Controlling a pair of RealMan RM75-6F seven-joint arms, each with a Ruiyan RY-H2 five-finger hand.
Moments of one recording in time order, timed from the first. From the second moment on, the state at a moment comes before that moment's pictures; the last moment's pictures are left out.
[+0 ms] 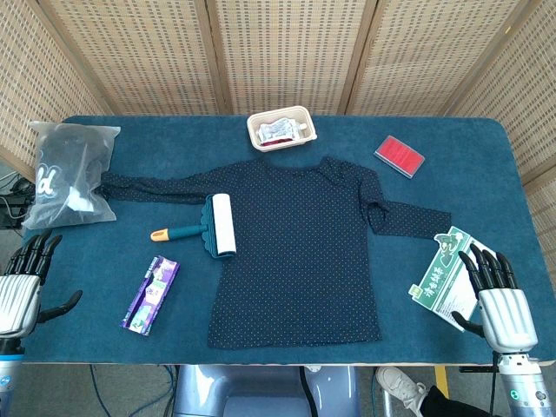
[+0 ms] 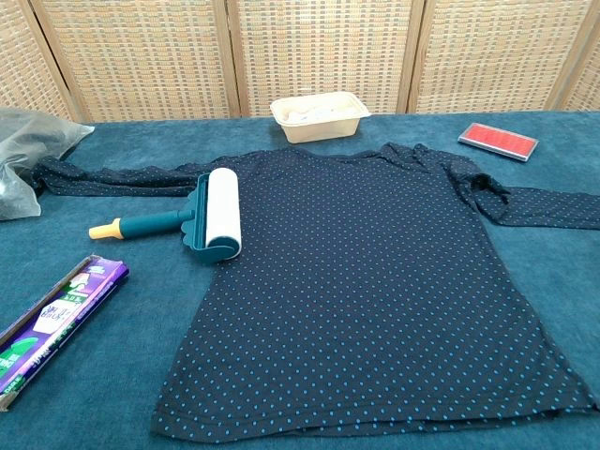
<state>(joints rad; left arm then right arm) -0.10 -1.20 -0.04 -1.60 1.52 1.53 0.07 0.08 -1.20 0.05 -1.58 -1.56 1.53 -0.12</state>
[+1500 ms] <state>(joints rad) -0.18 -1.20 -0.10 -1.61 1.45 1.40 0.14 0.09 -1.19 0.06 -1.57 -1.54 1.51 -0.08</state>
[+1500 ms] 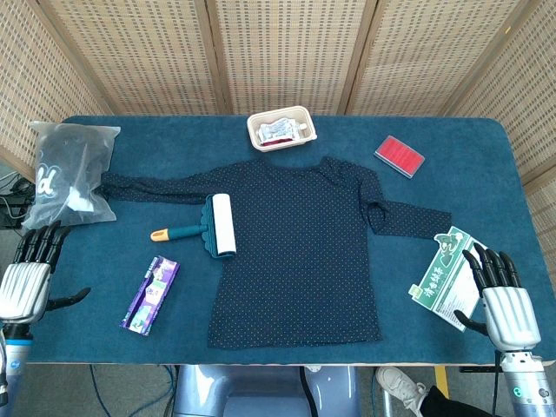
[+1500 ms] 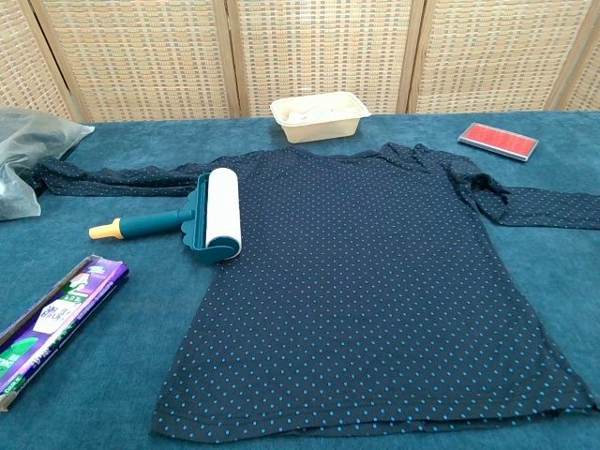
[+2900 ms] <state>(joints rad) -0.77 -1.40 -0.22 -1.40 0.70 0.87 0.65 0.11 -1.23 0.09 -1.48 -1.46 1.44 -0.04</state>
